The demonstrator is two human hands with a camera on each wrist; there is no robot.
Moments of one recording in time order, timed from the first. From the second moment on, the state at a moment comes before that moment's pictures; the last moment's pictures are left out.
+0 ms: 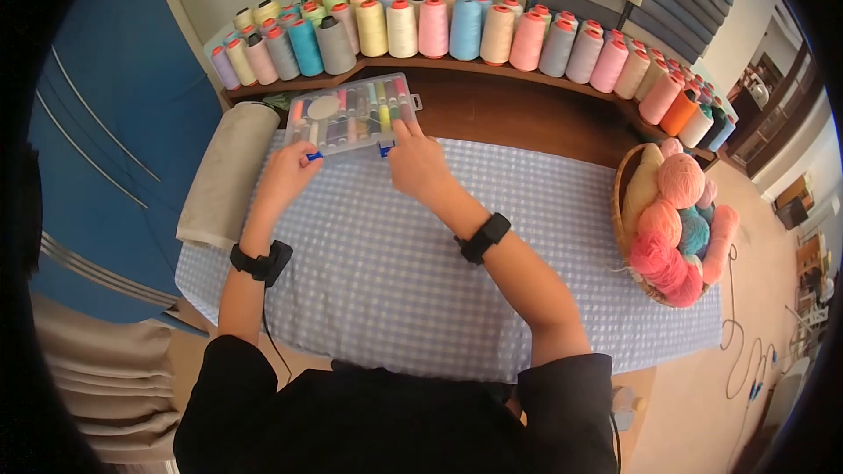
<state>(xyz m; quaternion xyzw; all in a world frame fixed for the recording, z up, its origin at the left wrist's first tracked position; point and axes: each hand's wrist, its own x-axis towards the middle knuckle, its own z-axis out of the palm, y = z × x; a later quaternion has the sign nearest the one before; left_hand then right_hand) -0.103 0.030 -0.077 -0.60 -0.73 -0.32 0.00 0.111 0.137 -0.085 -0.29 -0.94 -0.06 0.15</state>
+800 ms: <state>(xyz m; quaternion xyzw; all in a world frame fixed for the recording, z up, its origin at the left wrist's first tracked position) -0.145 0.022 -0.056 -0.43 -0.72 -0.44 -0.32 0.130 0.198 -0.060 -0.38 -0.75 0.47 0.26</state>
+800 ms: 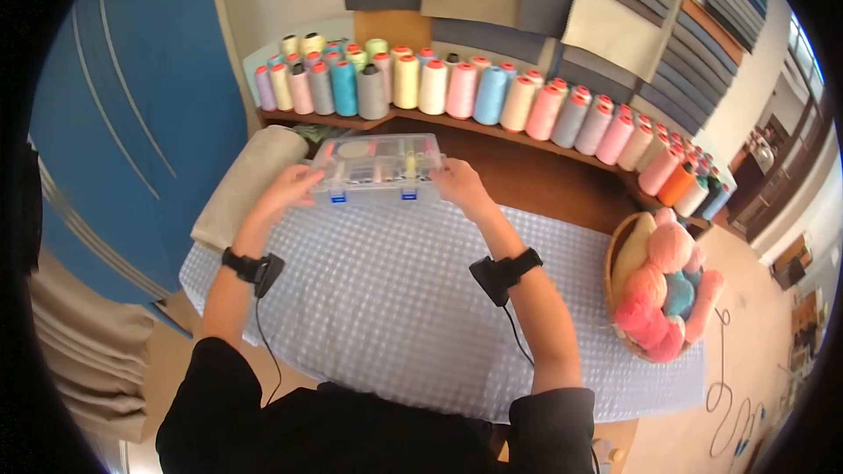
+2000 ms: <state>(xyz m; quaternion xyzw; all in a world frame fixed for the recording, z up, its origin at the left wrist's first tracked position) -0.155 0.103 -0.098 -0.39 -0.66 -0.44 -0.48 0.083 0.156 -0.049 -0.34 -0.89 0.19 0.22</state>
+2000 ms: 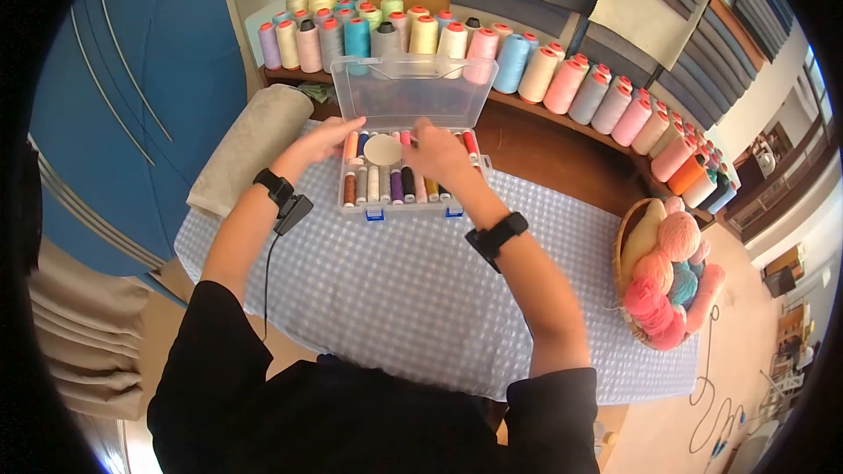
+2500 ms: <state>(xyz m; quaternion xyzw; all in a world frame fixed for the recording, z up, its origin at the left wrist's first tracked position) -0.137 0.110 -0.104 -0.34 -0.59 -0.55 -0.48 0.151 0.093 -0.025 -0.30 -0.93 0.14 0.14</state>
